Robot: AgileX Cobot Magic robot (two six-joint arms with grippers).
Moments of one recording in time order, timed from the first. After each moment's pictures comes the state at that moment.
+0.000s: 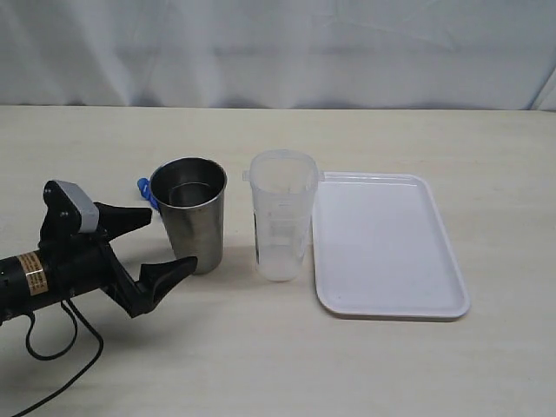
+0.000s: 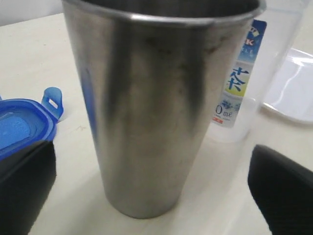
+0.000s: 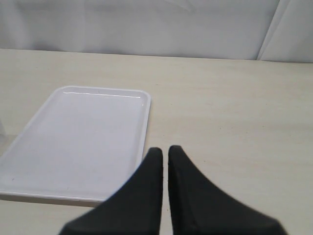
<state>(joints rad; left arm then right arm) -0.10 2.05 -0.45 0.80 -1.21 -0.11 0.00 0.00 0.00 -0.03 0.35 -0.04</state>
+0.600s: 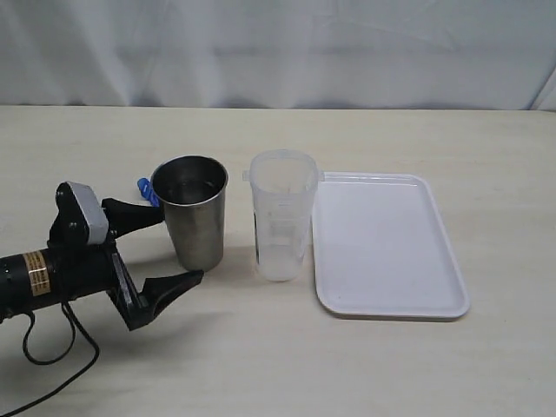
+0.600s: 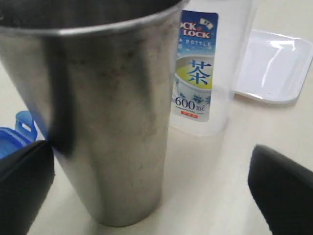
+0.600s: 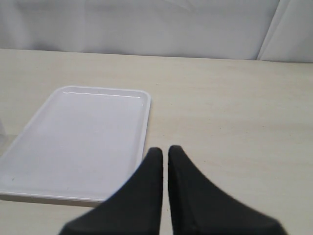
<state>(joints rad) -0.10 2.05 -0.47 0.91 -1.21 0.00 0.00 0.00 0.00 -0.03 0.35 -0.04</state>
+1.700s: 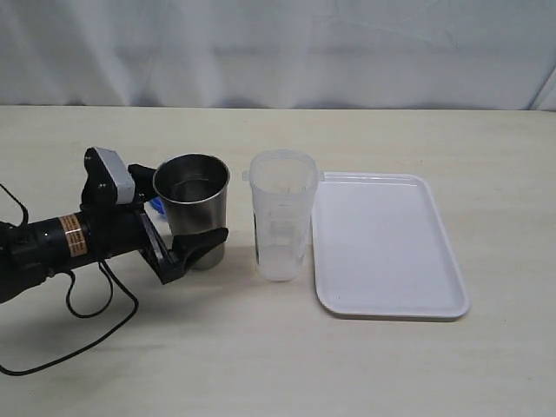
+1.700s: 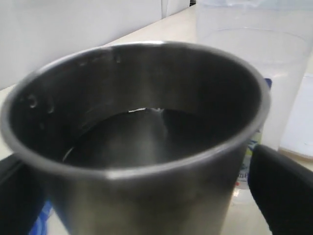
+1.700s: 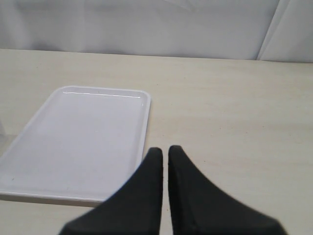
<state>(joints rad) -0.16 2.11 -0.66 0.87 -1.21 -0.10 0.00 0.00 0.00 -0.03 0.35 -0.04</state>
